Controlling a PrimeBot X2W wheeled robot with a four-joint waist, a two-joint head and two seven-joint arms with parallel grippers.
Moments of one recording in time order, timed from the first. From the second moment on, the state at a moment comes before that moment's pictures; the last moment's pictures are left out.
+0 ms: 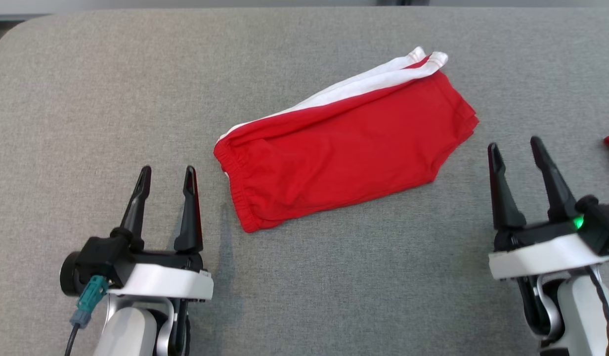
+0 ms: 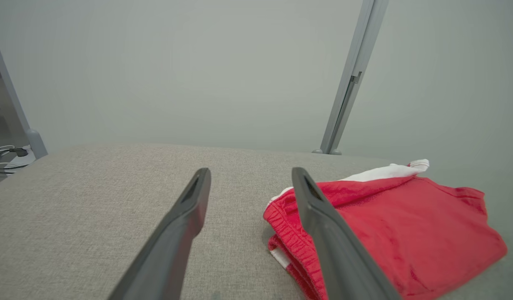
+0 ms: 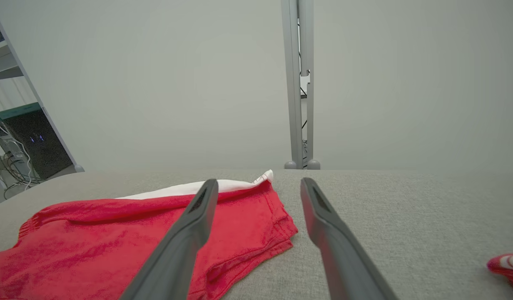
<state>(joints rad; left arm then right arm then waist) -0.18 0.06 -0.14 0.10 -0.27 0.07 -0.26 -0.28 -0.12 0.08 0.15 0.25 0.13 -0.26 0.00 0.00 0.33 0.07</state>
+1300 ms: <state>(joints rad) -0.25 0.05 -0.20 0.14 -0.27 0.04 -0.26 -0.59 -0.18 0.14 0.64 0.28 0.13 -0.22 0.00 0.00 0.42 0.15</state>
